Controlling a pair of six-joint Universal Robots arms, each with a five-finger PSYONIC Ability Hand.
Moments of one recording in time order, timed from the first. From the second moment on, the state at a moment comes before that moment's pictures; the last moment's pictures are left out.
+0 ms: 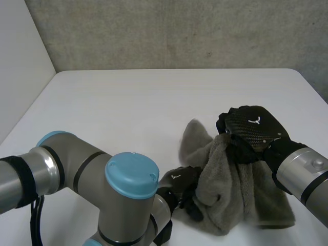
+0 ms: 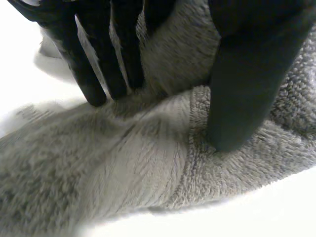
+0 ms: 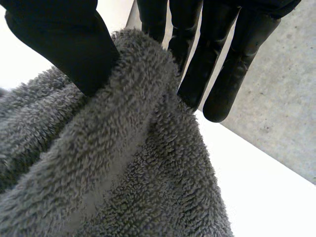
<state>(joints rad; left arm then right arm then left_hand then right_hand) 3.82 -2.20 -1.45 3.16 -1.54 2.69 1.91 -1.61 1.87 -0.04 1.22 2.90 0.72 0.70 0.70 0.71 0.52 0.96 1.17 1.17 1.19 0.96</state>
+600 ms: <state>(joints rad) 4.13 -1.94 -1.35 3.23 -1.72 2.94 2.00 -1.40 1.61 -0.49 1.25 2.94 1.19 1.21 1.21 1.22 1.03 0.96 1.17 1.19 1.19 0.97</state>
